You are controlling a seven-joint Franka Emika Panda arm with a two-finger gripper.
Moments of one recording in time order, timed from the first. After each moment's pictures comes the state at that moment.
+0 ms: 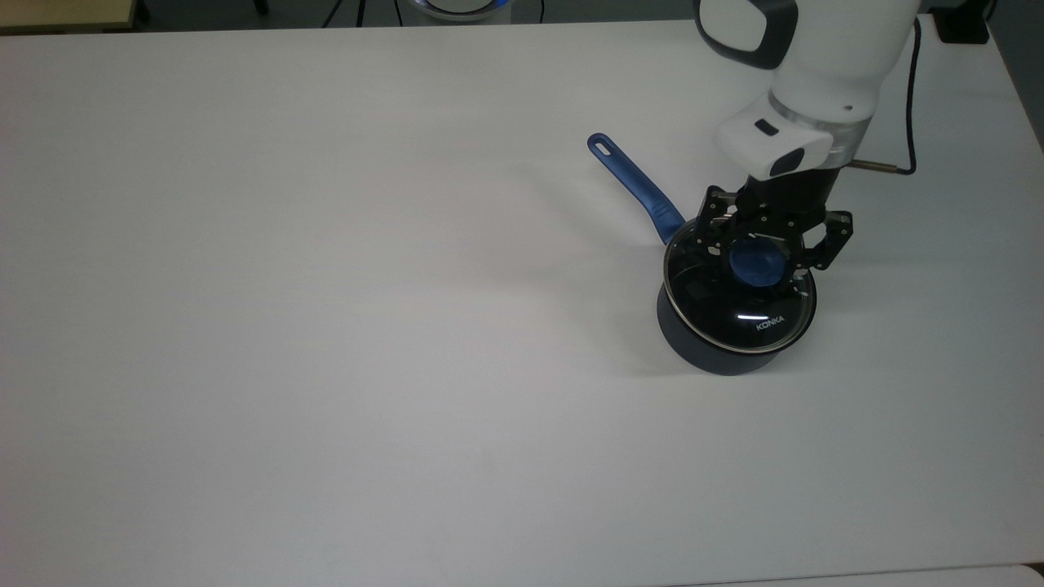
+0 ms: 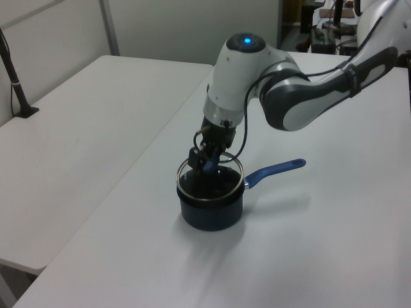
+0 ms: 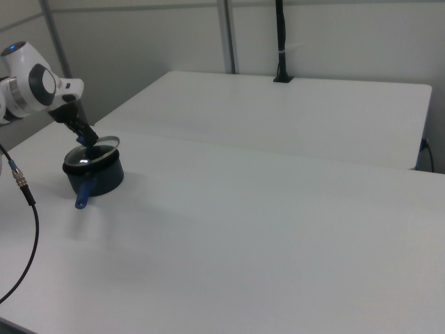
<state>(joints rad) 0.43 0.58 0.14 -1.32 -0.34 2.17 0.95</state>
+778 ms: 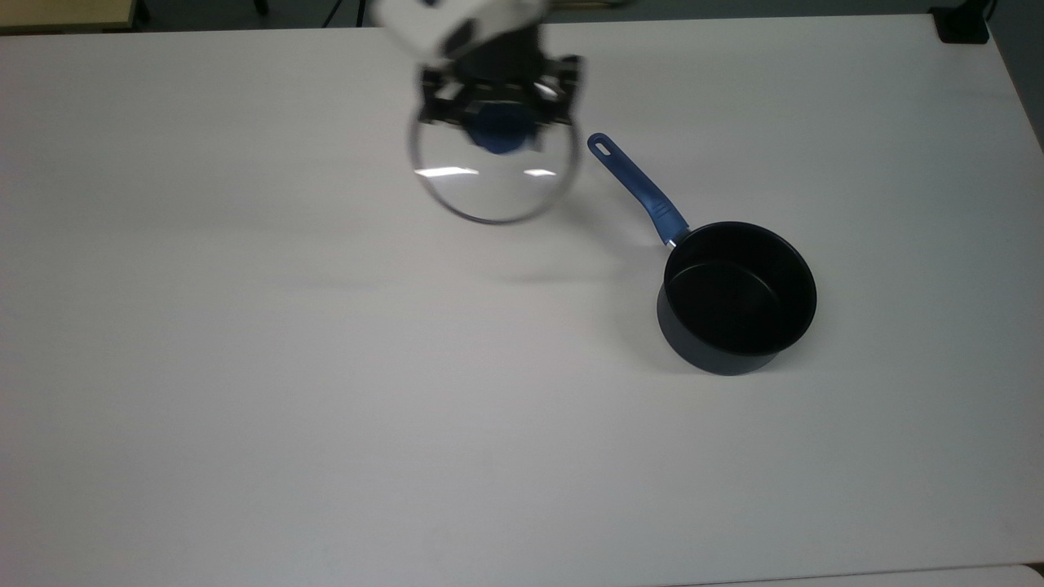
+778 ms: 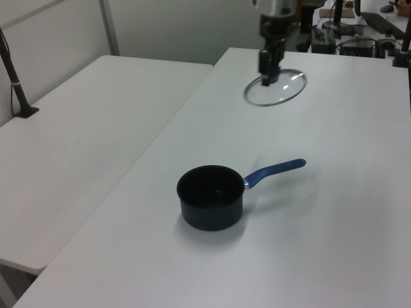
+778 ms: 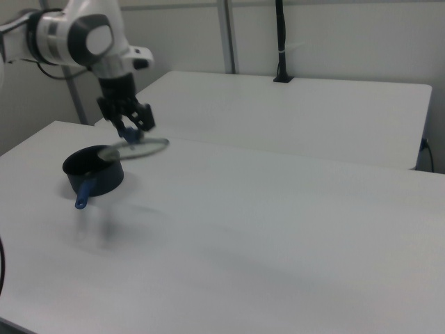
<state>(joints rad) 0.00 0.16 0.13 -1.57 0.03 1.78 0.12</state>
